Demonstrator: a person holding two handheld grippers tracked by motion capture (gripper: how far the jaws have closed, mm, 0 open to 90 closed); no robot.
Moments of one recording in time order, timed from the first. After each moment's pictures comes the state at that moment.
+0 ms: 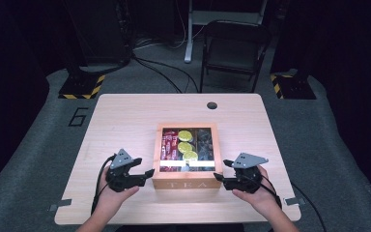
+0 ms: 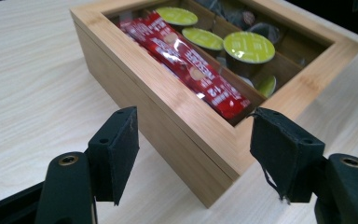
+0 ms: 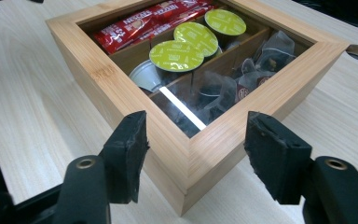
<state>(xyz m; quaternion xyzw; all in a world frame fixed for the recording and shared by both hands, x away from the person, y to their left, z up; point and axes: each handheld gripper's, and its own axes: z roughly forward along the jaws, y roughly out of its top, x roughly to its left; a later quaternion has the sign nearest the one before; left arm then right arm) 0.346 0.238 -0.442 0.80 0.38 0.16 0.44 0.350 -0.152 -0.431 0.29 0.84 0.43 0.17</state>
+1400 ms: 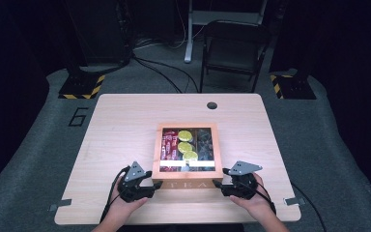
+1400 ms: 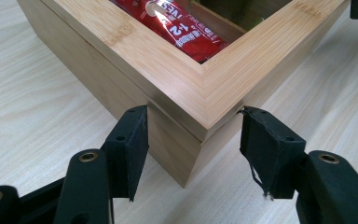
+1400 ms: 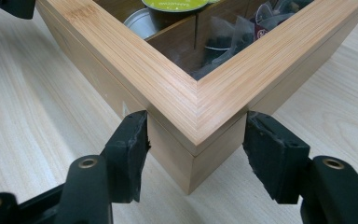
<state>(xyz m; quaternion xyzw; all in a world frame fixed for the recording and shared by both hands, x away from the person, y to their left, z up) 0.339 0.218 -0.484 0.82 0.35 0.15 0.42 0.350 -0.151 -0.476 0.32 0.84 0.41 0.16</state>
